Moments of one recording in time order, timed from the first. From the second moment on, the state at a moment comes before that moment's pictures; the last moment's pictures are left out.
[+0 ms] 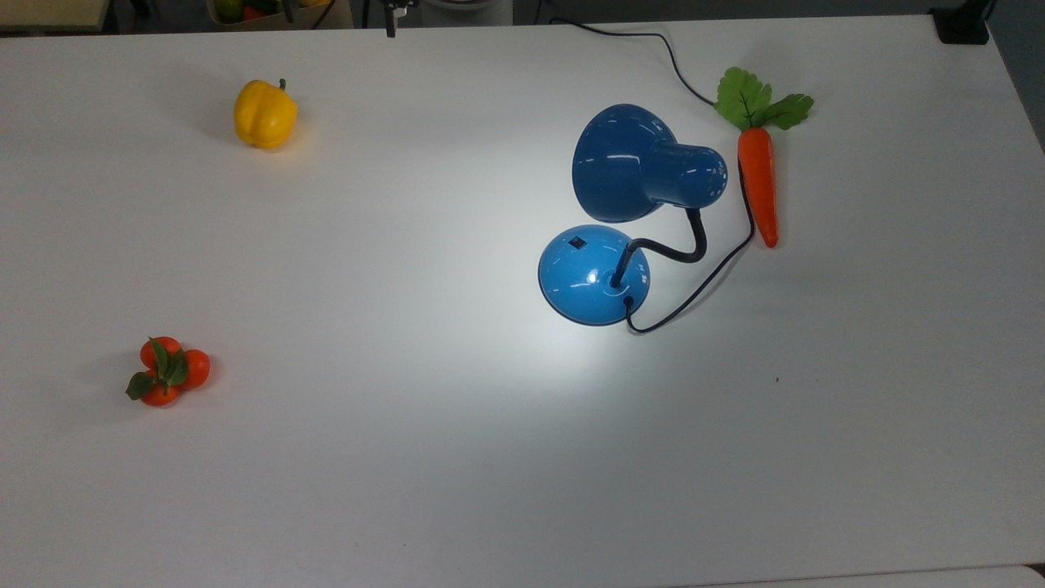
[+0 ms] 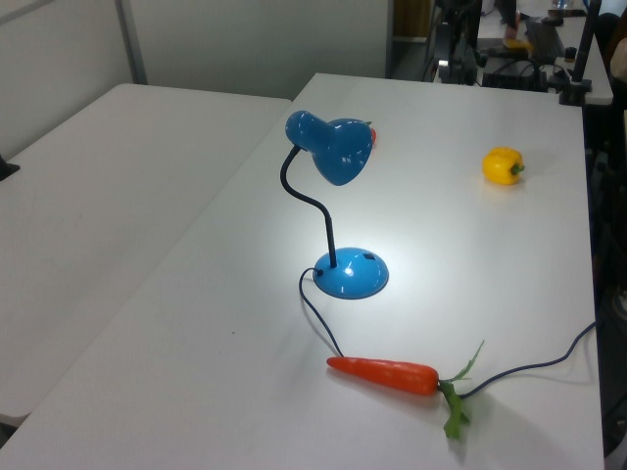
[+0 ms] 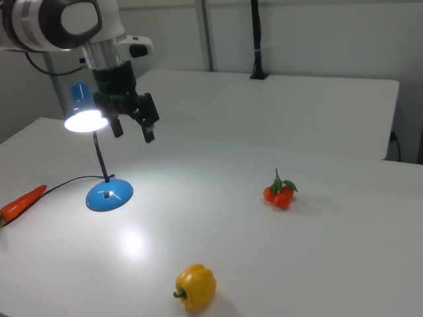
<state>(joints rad) -0.09 0.04 0.08 -1.58 -0.10 1.61 0.01</state>
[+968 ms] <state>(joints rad) -0.09 0.04 0.08 -1.58 -0.10 1.61 0.01</state>
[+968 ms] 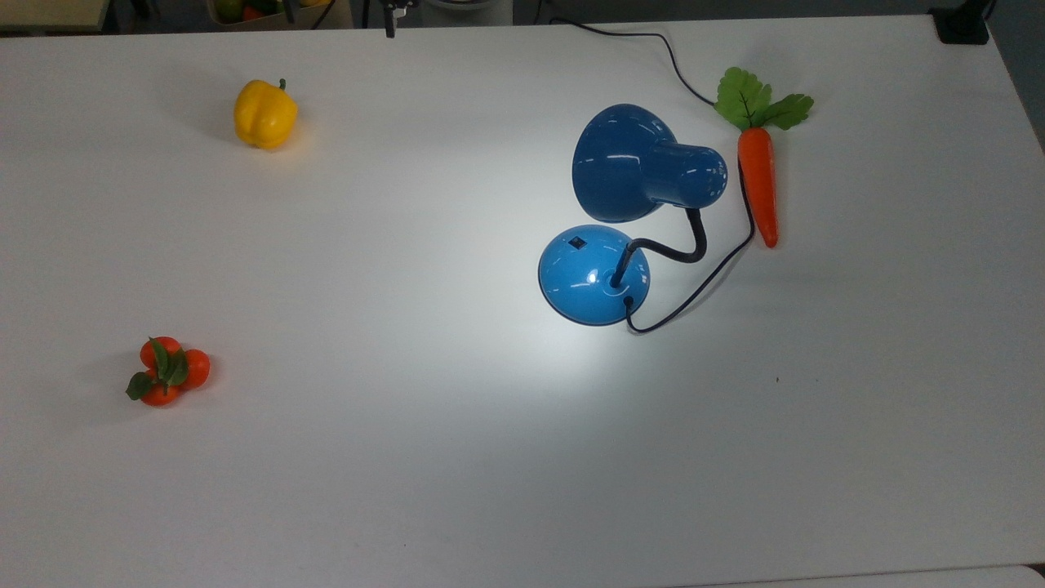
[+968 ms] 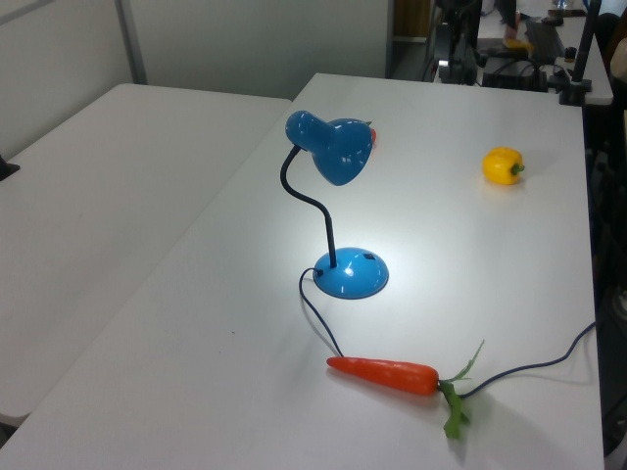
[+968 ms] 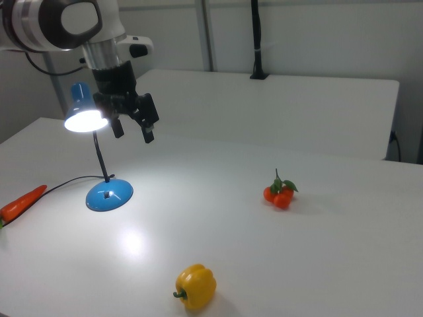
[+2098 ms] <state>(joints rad) -0.08 0.05 0.09 -1.59 -0.10 1.61 -0.01</state>
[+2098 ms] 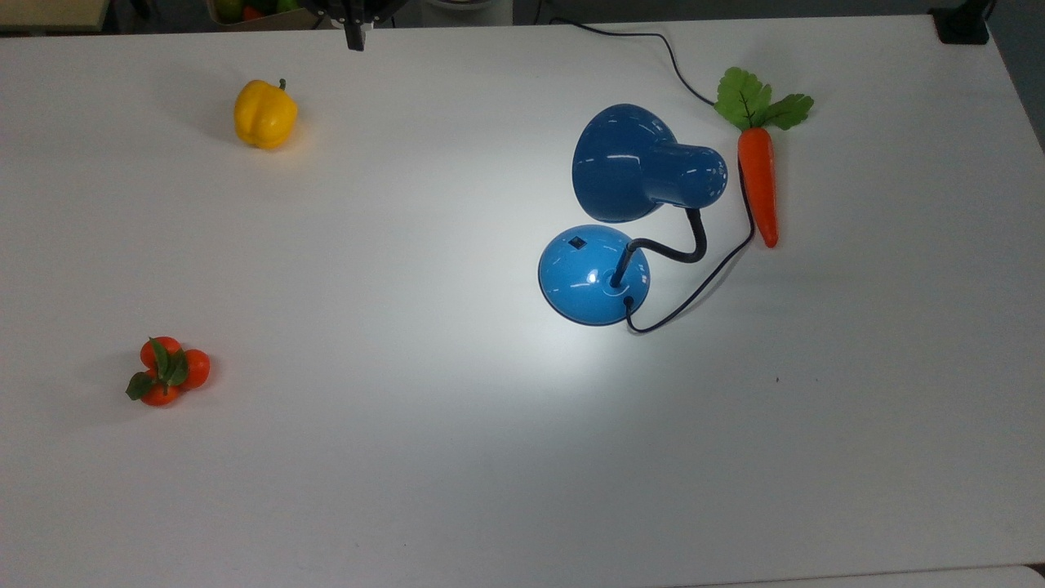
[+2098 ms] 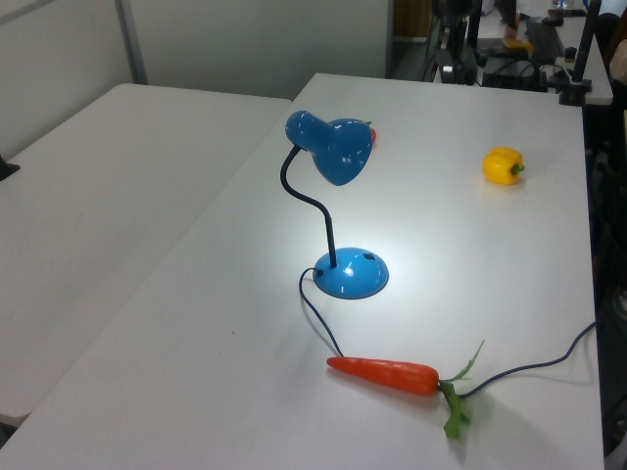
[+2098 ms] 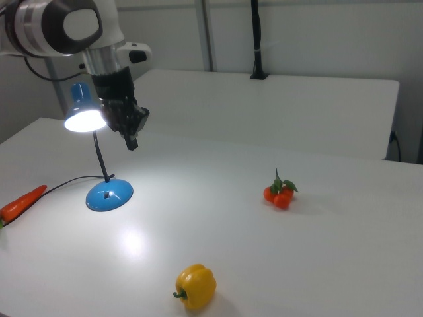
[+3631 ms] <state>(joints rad) 0.17 0.24 0.10 -1.87 -0.10 2.17 -0.02</state>
